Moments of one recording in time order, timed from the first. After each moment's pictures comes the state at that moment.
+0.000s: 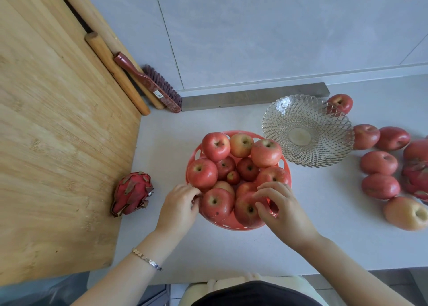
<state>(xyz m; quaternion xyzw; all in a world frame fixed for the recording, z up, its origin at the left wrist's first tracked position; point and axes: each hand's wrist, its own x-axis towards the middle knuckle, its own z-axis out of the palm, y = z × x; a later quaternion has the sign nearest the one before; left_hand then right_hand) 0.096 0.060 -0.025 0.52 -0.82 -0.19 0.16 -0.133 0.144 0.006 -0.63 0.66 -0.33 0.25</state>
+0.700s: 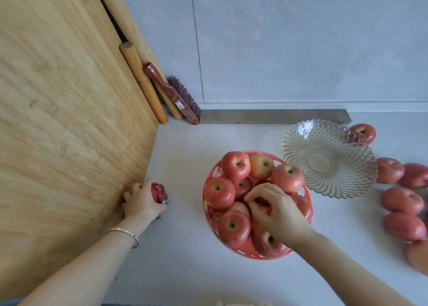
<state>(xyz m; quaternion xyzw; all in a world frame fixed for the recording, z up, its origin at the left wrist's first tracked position) 0.186 -0.017 -0.037 0.79 -0.57 -0.20 -0.01 -0.103 0.079 0.037 -0.66 0.61 -0.31 0.30</state>
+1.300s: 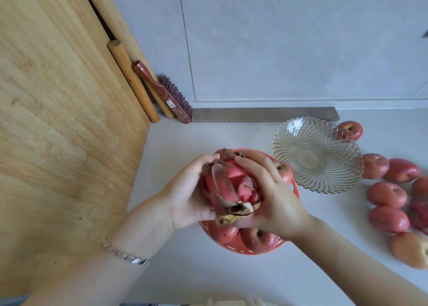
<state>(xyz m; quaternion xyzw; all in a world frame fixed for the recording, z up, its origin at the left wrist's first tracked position) 0.058 0.026 0.122 0.45 -0.21 -0.84 0.19 -0.108 0.069 0.074 -0.77 0.47 -0.38 0.18</state>
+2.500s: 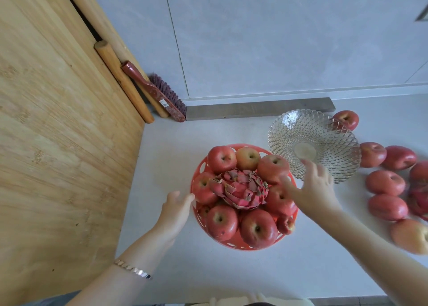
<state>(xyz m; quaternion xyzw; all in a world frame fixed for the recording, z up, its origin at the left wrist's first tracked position) 0.085 0.039 0.033 0.73 -0.39 -0.55 0.13 -0.168 0.080 0.046 -0.43 0.85 -0.18 0.25</state>
